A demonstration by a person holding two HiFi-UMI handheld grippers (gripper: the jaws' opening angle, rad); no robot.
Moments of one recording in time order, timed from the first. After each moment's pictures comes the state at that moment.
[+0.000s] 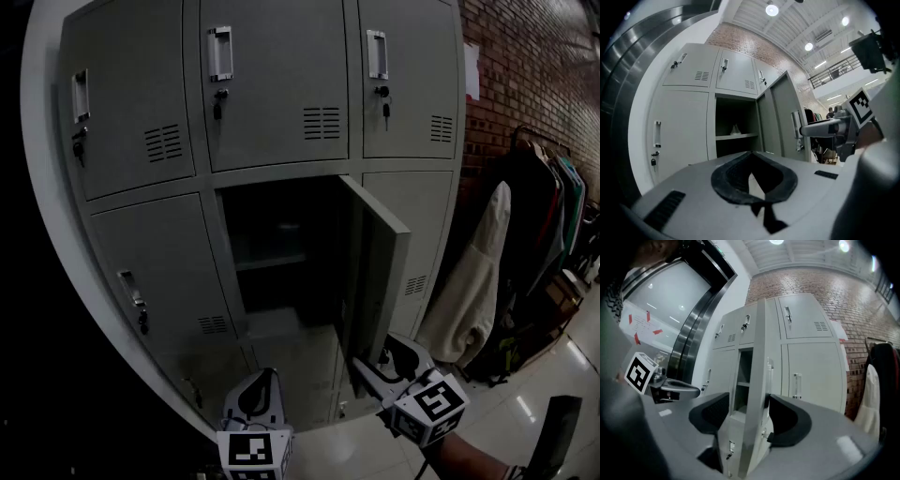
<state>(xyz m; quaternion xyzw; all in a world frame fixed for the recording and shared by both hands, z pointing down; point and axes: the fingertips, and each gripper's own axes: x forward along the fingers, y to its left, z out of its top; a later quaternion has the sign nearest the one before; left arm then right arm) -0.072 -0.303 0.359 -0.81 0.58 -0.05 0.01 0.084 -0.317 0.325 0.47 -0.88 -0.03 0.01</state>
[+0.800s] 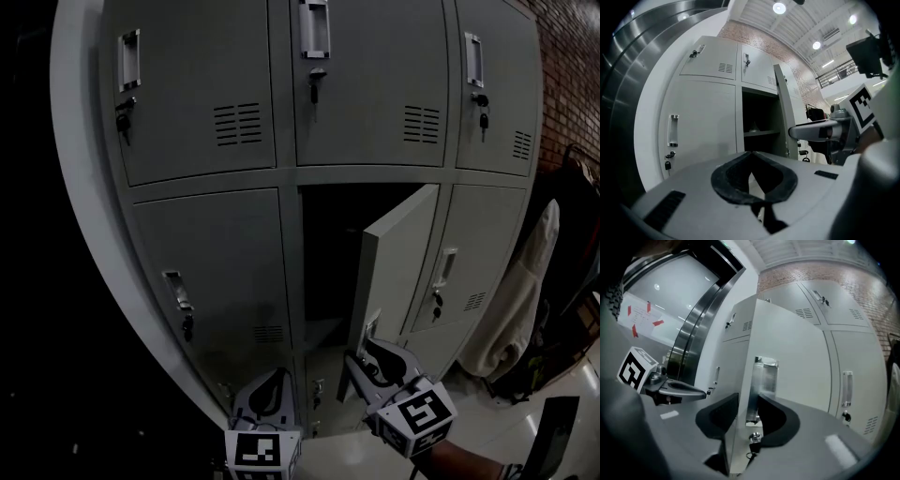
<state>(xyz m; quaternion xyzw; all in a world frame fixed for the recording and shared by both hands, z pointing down) -0.176 -0.355 0.364 -0.80 0.60 -0.04 0.00 -0.067 -0.380 0.329 0.43 -0.90 -0.05 0.03</state>
